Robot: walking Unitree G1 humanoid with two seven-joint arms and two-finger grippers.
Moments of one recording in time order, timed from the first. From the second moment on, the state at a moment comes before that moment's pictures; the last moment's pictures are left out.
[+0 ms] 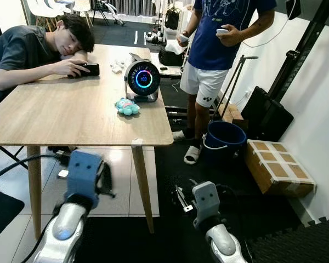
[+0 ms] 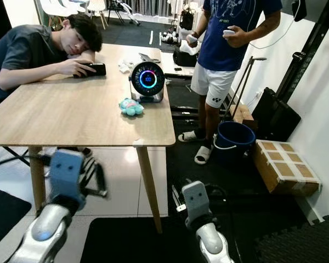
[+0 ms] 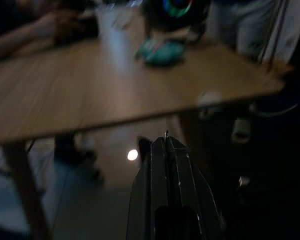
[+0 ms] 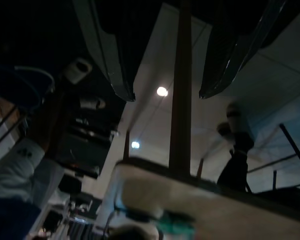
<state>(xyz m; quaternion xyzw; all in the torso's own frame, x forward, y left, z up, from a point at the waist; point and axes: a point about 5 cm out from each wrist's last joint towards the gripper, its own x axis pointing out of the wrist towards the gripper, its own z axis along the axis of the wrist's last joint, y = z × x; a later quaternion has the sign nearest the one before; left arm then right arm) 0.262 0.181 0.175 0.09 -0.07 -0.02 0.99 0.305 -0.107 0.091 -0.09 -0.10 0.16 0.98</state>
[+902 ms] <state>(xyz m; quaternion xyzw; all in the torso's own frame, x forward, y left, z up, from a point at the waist) 0.279 0.161 0.190 0.10 -0.09 -0.07 0.99 0.303 -0.101 0.084 -0.07 -0.07 0.14 0.99</state>
